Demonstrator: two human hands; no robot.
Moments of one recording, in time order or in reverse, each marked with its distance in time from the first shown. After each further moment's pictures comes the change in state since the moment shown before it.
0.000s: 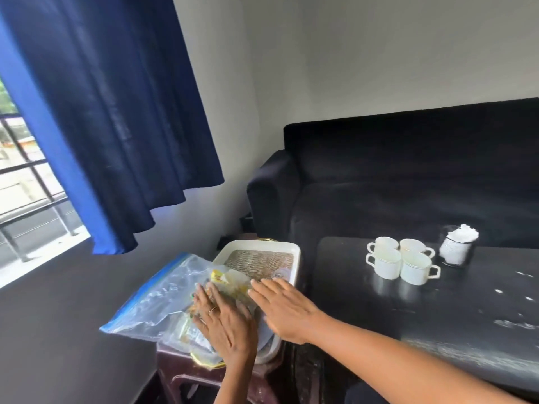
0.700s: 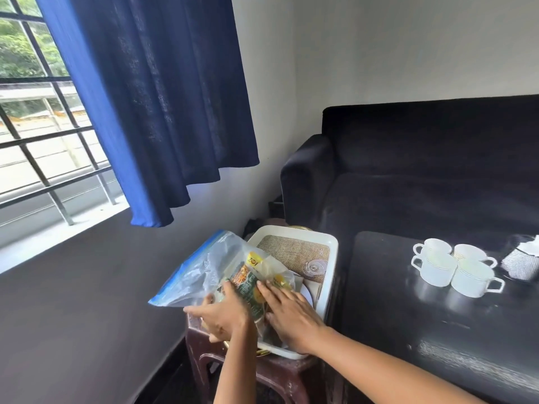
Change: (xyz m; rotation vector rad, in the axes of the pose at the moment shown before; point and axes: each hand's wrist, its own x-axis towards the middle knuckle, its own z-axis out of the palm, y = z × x) left_hand 0.055 -0.030 -0.014 -0.755 0.322 -0.885; right_hand 0.045 -0.045 0.049 0.368 -0.122 0.150
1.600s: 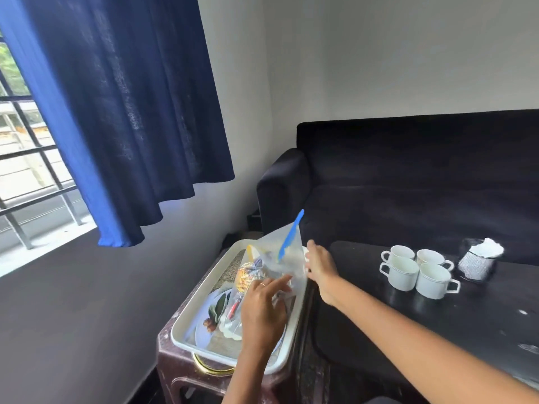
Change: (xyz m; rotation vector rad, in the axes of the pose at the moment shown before) left_hand -0.076 -0.006 0.013 0.404 -0.799 1.162; right_hand -0.005 0.059 -0.116 1.209 0.559 0.670
